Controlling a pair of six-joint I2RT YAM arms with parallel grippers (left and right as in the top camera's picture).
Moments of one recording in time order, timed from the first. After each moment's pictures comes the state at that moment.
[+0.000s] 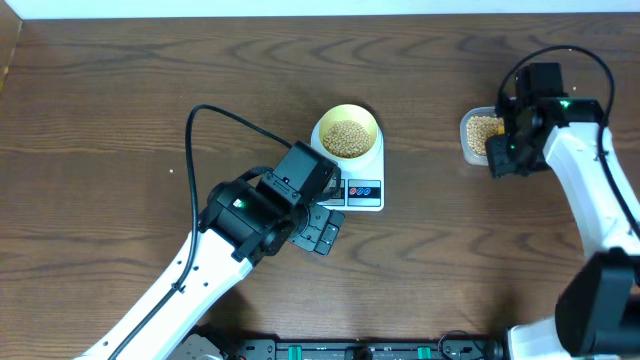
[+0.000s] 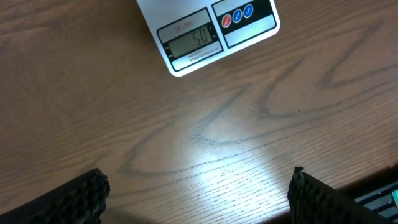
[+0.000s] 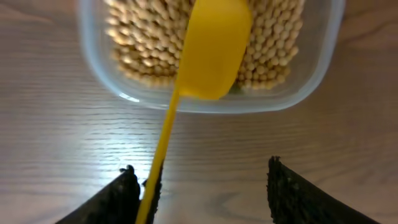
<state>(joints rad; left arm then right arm) -0.68 1.28 1.23 -1.17 -0.04 -0.20 -0.01 1.63 1.32 -1.03 0.12 -0.11</state>
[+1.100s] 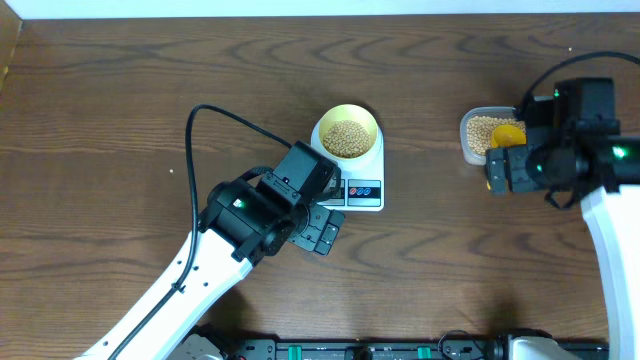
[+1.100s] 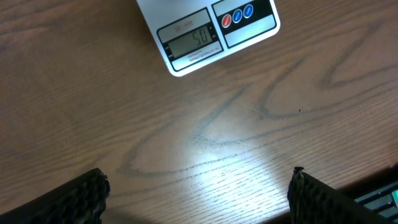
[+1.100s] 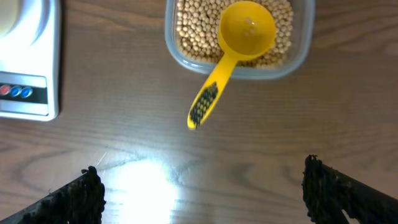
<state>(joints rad) -0.68 1.28 1.23 -1.17 -0.04 -0.20 -0.01 1.32 1.33 -1.18 -0.02 -0.11</state>
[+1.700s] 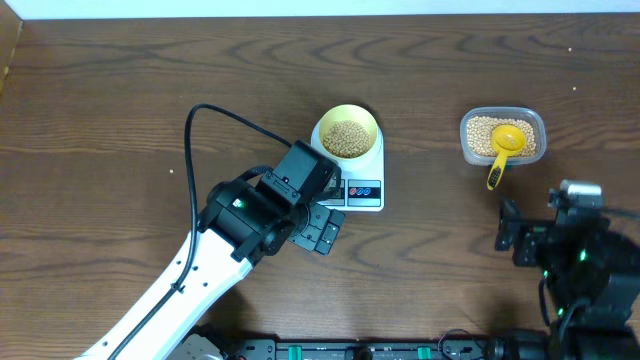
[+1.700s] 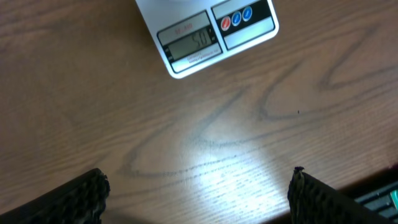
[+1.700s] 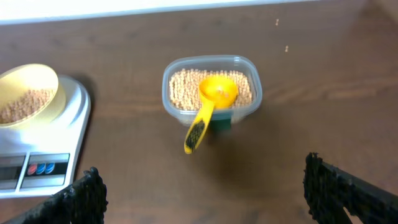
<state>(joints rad) -0.68 1.28 1.24 -1.17 -0.04 -0.20 -0.06 0.44 0.66 -0.71 -0.03 0.01</state>
